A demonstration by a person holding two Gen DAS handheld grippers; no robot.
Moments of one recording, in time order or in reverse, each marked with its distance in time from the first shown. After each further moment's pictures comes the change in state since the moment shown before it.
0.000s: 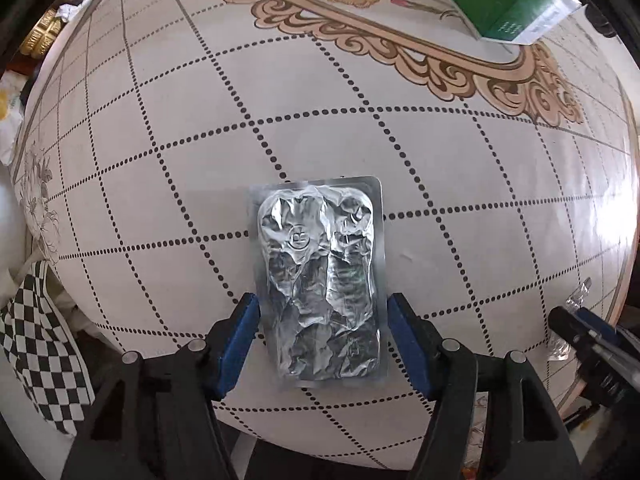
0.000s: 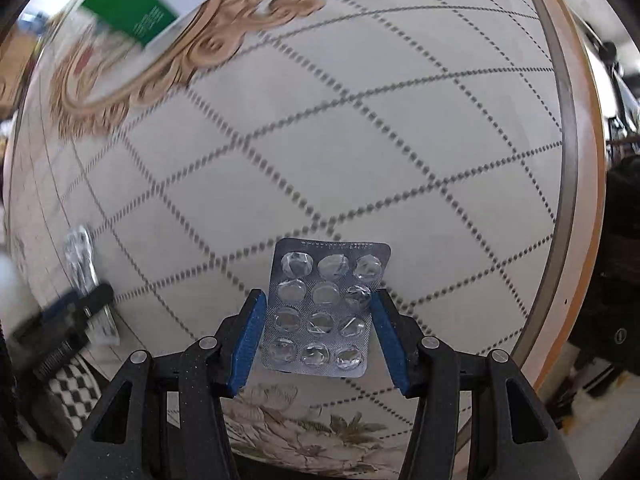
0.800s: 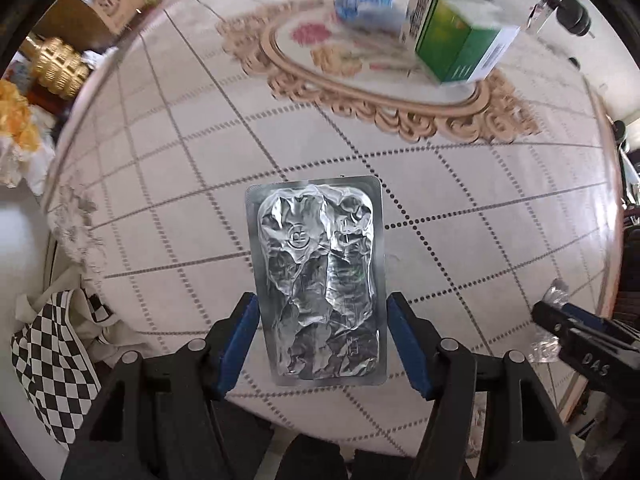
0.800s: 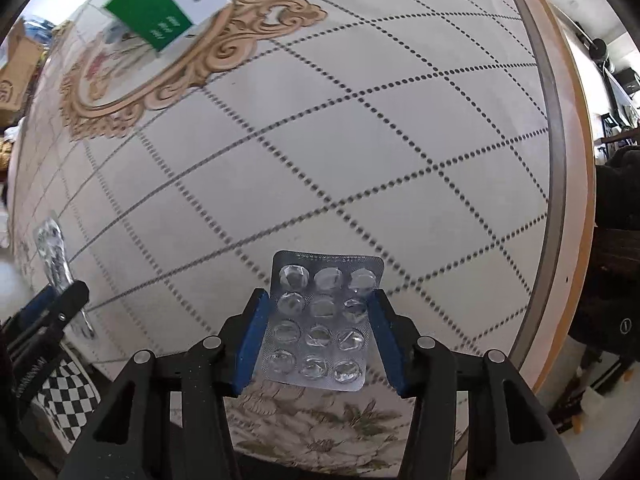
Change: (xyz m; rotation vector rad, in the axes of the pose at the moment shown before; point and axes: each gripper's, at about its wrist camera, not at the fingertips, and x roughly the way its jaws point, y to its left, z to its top) left arm -0.070 -0.009 -0.038 0.074 -0.222 0.029; right arm -0.017 -0.019 -0.044 0.035 -0.075 0.051
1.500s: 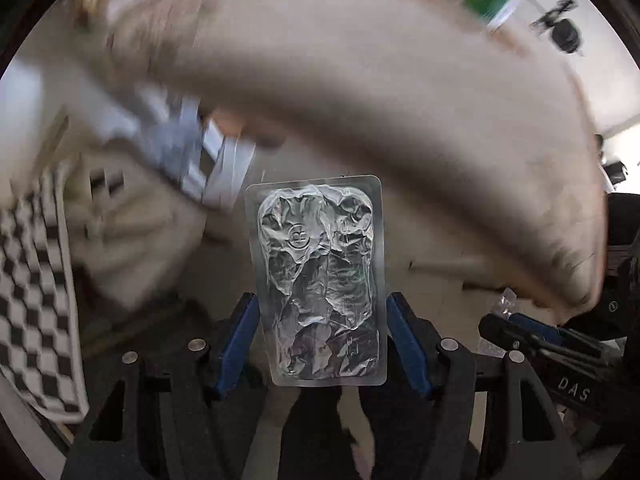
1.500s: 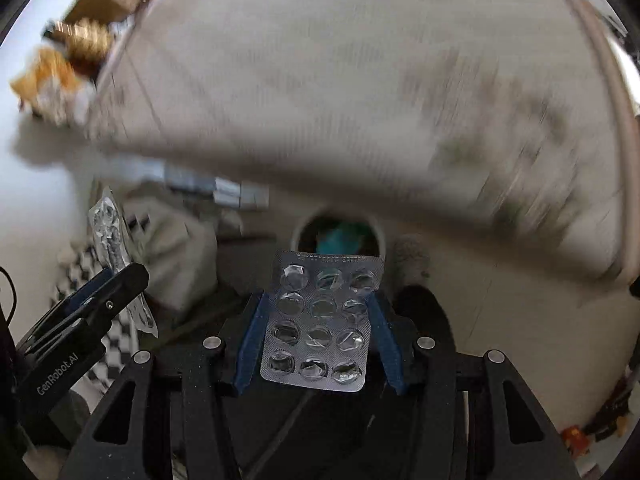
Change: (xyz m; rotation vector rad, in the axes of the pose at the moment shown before) left arm 0.032 0.152 -0.229 -0.107 0.063 -0.141; right arm 0.050 0.107 -0.273 -0.070 0.042 0.181
